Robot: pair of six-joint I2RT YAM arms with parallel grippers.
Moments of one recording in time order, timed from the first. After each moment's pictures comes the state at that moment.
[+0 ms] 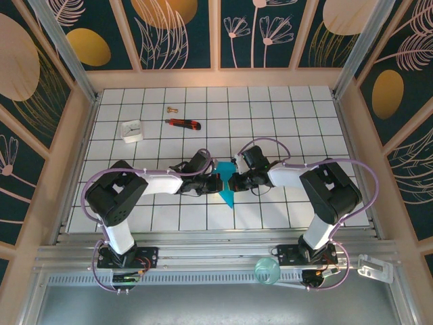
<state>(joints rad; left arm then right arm) -0.76 1.79 0.85 0.01 0.32 -0.81 0.61 1.70 0.76 -0.13 -0.44 0.37</state>
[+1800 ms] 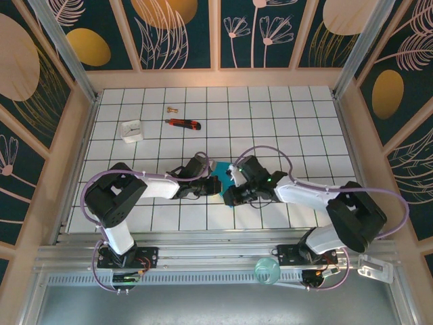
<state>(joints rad) -0.76 1.77 0.75 0.15 0.31 -0.78 0.80 1.43 0.68 -0.24 -0.49 0.51</state>
